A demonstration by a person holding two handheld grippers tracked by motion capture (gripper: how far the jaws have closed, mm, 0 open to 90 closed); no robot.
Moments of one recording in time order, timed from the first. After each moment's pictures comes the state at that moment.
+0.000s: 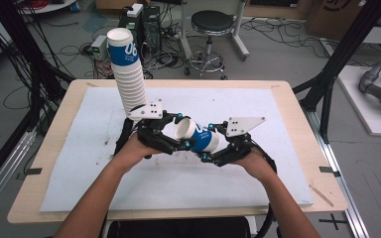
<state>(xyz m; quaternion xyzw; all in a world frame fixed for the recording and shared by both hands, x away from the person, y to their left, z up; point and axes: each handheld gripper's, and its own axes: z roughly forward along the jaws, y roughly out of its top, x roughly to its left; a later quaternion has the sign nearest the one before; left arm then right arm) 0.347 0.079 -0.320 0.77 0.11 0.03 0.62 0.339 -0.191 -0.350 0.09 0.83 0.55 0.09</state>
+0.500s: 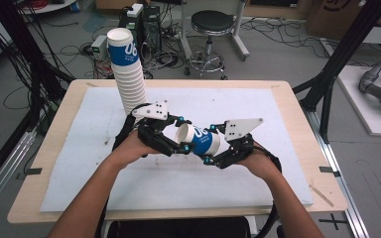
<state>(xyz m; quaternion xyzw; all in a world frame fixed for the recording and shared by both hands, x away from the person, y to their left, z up) 0.350 0.077 -0.317 0.81 0.08 0.00 0.58 0.334 -0.192 -0.343 0.05 0.86 0.50 0.12</state>
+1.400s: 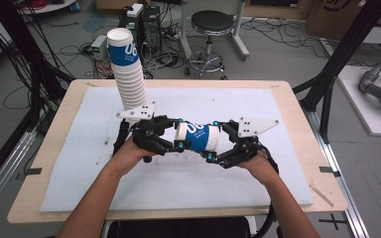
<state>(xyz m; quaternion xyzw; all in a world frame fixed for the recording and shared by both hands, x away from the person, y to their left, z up) 0.350 0.091 -0.336 0.73 0.08 -0.06 0.68 0.326 -0.203 -0.342 0.09 0.78 0.62 0.07</state>
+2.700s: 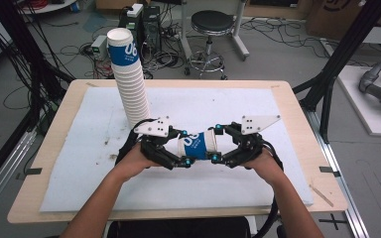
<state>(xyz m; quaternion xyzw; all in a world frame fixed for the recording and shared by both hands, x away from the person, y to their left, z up) 0.333 0.072 -0.351 0.81 0.06 0.00 0.59 0.329 -0.213 -0.339 0.10 0.80 0.59 0.02</state>
